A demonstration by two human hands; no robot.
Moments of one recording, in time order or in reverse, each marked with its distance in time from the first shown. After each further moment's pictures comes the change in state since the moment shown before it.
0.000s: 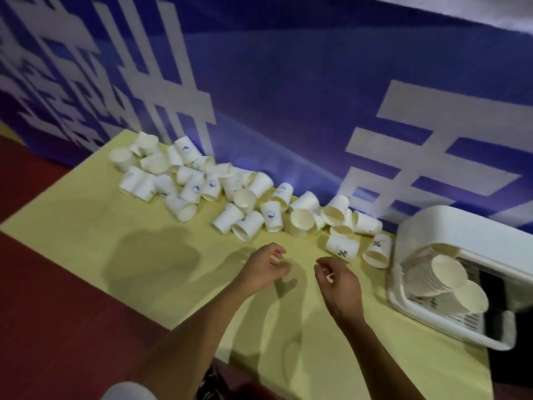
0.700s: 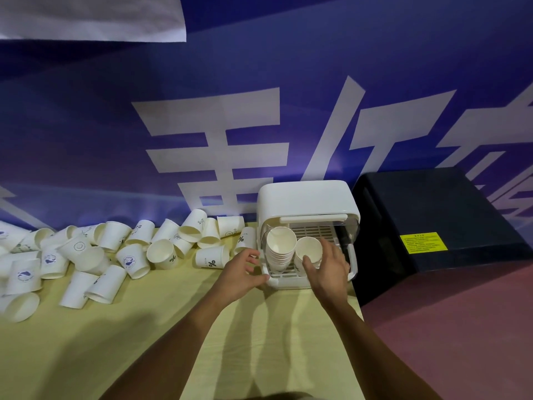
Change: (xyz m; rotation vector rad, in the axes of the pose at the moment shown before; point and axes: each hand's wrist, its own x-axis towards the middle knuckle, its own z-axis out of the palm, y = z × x) left_hand 0.029 0.148 0.226 0.200 -0.311 0.187; right_hand -0.016 0.200 -0.194 -0.068 0.346 0.373
